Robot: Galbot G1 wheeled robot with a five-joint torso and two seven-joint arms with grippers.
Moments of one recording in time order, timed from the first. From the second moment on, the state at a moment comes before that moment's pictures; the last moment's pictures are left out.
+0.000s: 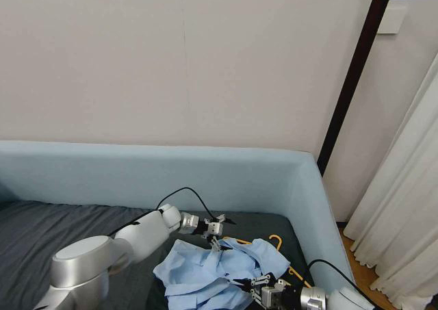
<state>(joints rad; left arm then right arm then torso) 0.10 -1.38 0.92 -0.44 -0.39 -0.73 0.75 -0.99 0.67 -0.19 1.74 -0.09 0.42 -0.38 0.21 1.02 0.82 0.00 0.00</state>
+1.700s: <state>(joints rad) 0.12 -1.52 0.86 -0.32 -0.34 -0.67 0.75 -1.06 0.56 -0.16 1.87 -0.01 0.39 -0.31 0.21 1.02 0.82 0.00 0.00</state>
